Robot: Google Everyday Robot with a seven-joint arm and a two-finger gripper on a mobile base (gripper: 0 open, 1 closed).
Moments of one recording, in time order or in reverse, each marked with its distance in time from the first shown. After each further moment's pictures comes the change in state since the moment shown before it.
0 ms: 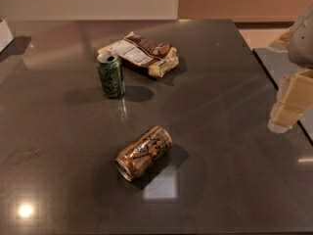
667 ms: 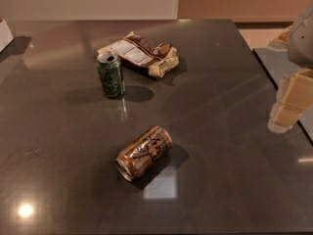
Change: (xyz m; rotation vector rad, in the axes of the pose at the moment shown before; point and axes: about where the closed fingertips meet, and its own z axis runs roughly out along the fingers) arm -0.004 0.001 -0.001 0.003 -0.004 -0.017
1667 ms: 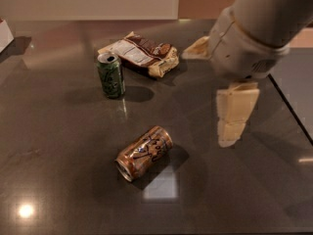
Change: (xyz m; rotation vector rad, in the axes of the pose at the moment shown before) arm -0.112 0.052 0.018 -0.083 -0.125 -0.490
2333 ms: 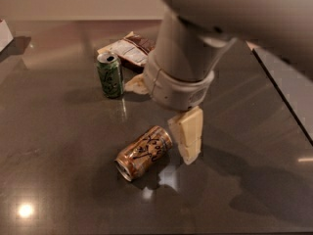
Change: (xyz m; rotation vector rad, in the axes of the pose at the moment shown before) arm -0.070 0.008 0.062 -0.080 0.015 -0.384
